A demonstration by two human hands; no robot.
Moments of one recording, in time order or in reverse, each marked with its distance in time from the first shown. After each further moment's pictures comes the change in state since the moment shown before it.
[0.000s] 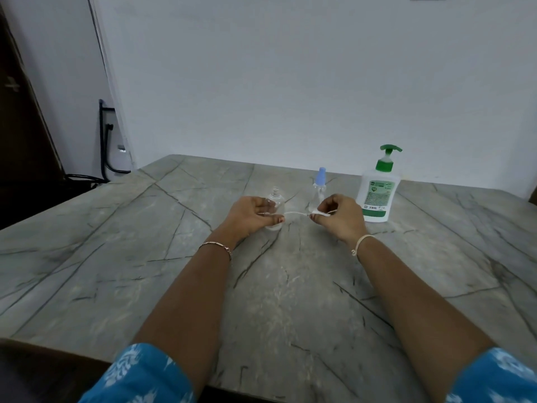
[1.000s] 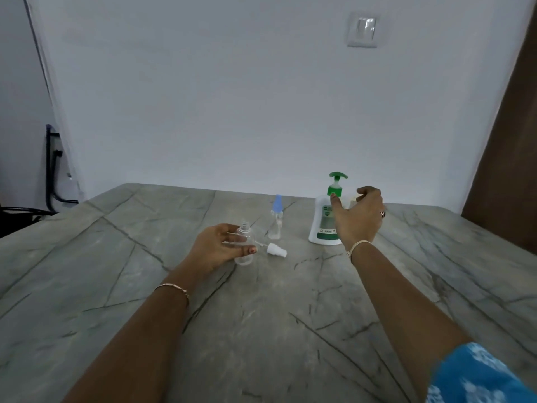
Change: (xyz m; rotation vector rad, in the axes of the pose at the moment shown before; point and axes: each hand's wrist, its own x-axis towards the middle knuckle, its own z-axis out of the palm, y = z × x) left_hand -0.003 0.010 0.016 0.024 -0.040 0.140; right_hand 0.027 0.012 -0.083 -0.060 0.697 0.067
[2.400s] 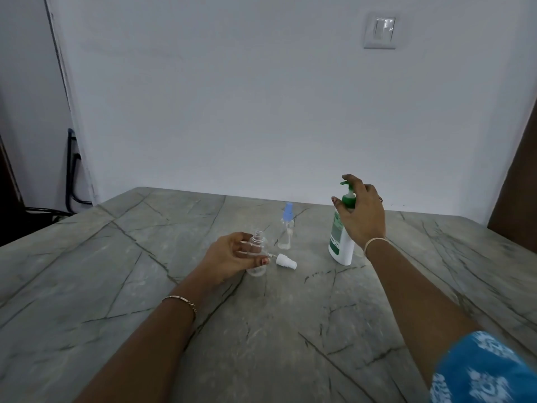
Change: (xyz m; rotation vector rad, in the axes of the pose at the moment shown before) left_hand 0.007 -0.004 0.008 -0.077 -0.065 0.000; right_hand 0.037 0.009 0.022 -0.066 -0.313 -0.361
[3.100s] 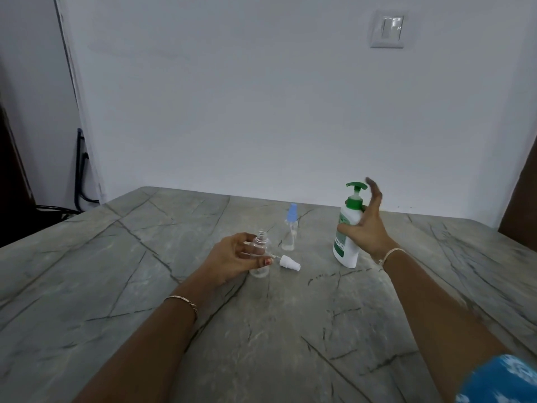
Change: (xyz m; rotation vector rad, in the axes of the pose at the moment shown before) left_hand 0.001 0.000 -0.002 -0.002 -0.019 0.002; right_hand -0.010 0.016 0.002 0.556 -0.244 0.193
